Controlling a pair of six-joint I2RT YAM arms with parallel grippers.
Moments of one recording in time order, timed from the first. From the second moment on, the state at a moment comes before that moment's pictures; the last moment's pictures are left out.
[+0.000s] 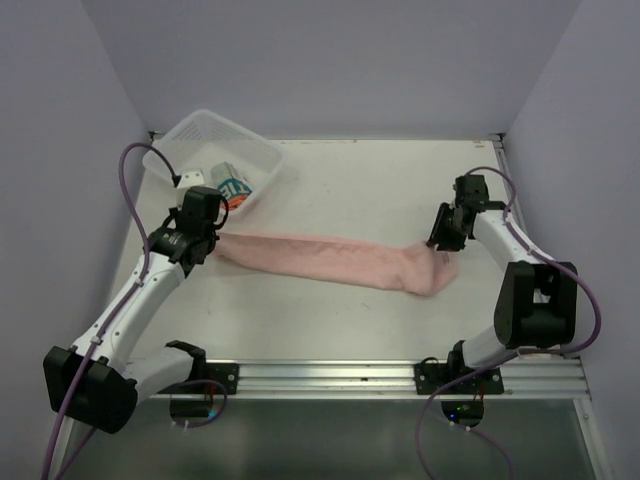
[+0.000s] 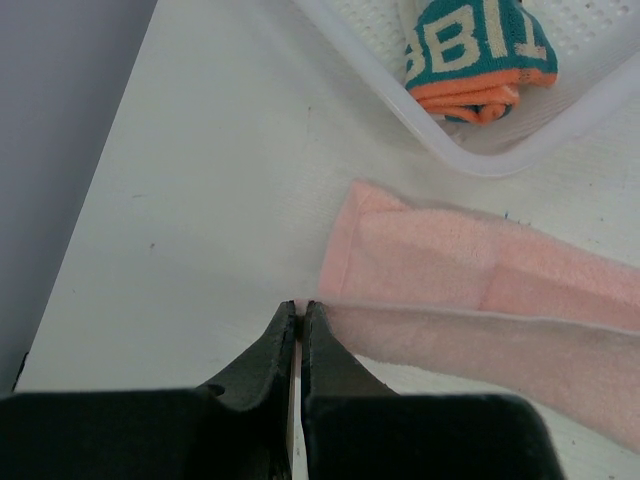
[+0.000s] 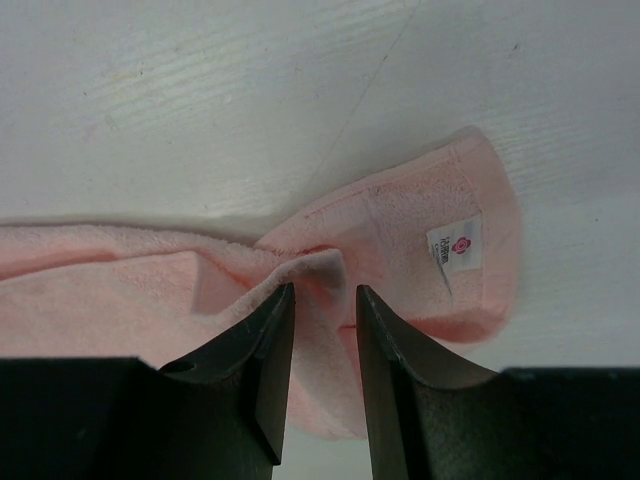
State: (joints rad) left arm -0.31 1.10 0.96 -0.66 -0.61 -0.36; right arm -0.01 1.53 1.03 -0.62 -0.07 0.37
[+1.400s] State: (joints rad) left arm -0.31 1.09 0.92 -0.65 -0.62 -0.37; right arm -0.10 1.56 0.97 -0.50 0.00 0.49
